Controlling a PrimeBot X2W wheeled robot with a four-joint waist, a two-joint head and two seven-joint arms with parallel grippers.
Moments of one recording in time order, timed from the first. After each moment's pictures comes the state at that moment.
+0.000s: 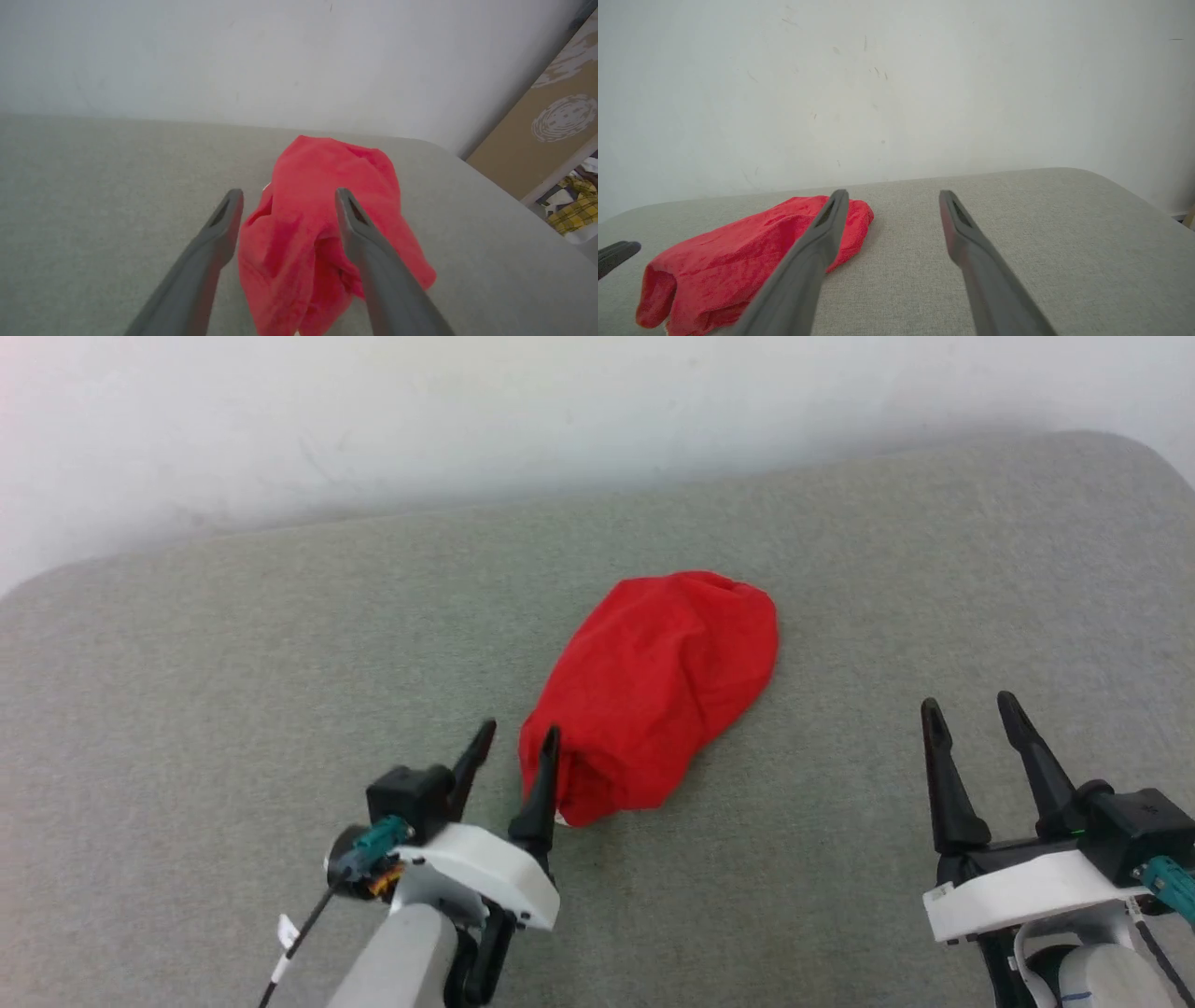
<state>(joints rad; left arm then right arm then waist) -0.28 0.06 -0.34 0.47 -0.41 -0.03 -0.26 -0.03 -0.05 -0.02 0.02 0.17 0.13 -0.19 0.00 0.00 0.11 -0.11</state>
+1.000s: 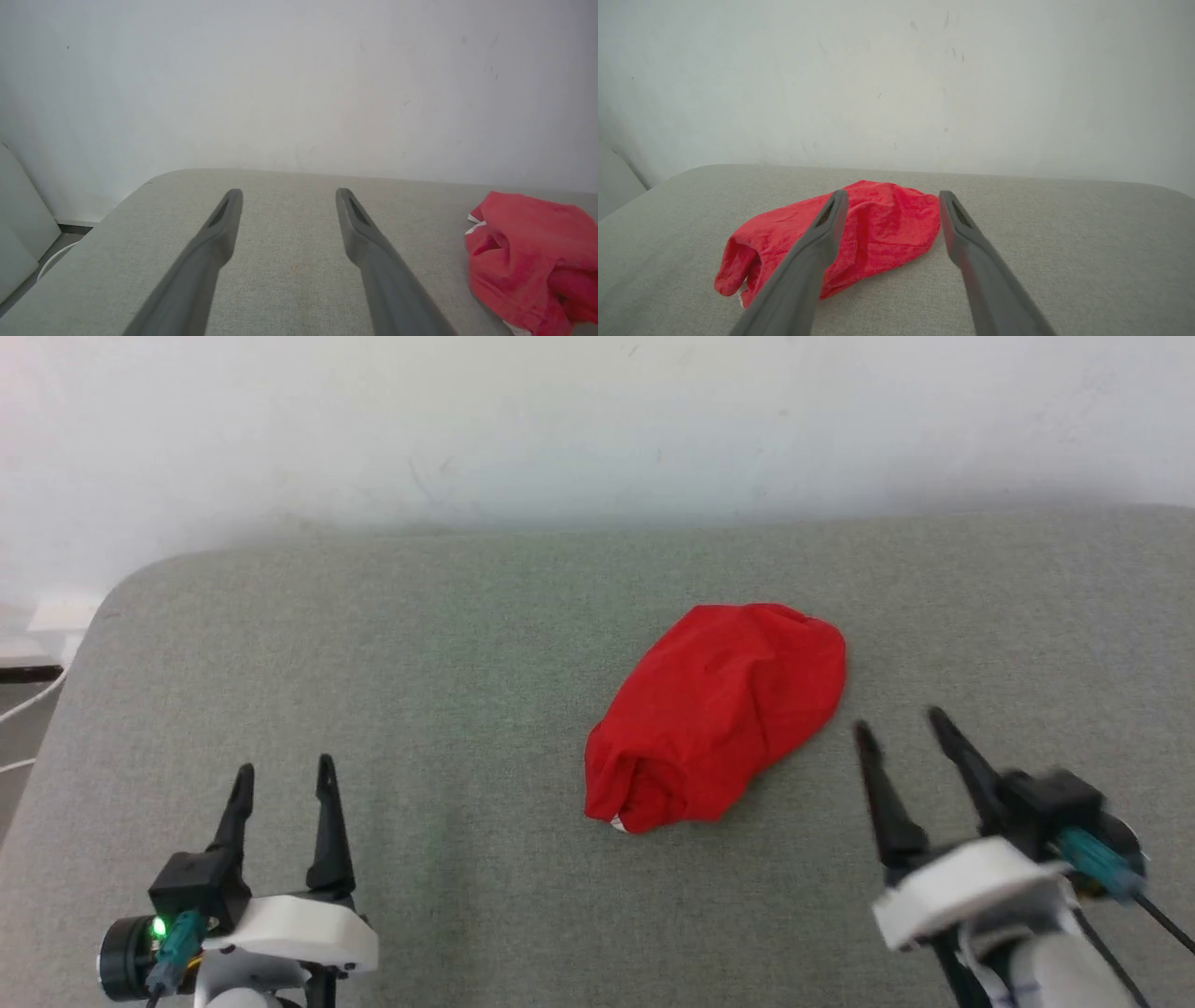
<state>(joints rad) -0.02 0.20 -0.06 0.13 -0.27 0.12 -0.26 -0.03 -0.05 0.05 0.03 0.14 0.13 -0.09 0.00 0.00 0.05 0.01</state>
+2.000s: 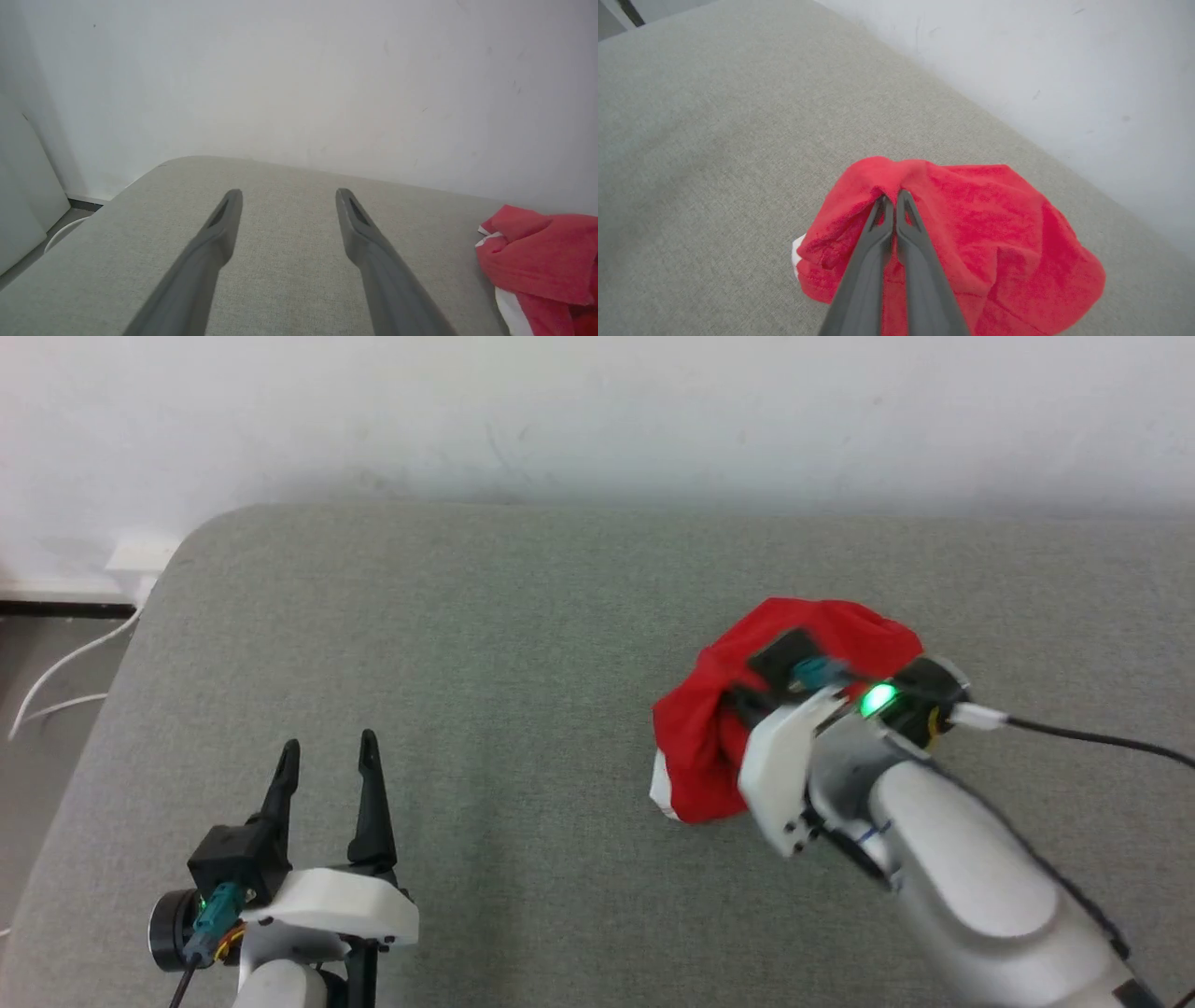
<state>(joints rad) -0.08 0.13 -0.08 0.17 -0.27 0.10 -0.26 -0.56 -0.14 0.54 0.49 0.19 0.13 0.30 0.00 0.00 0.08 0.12</state>
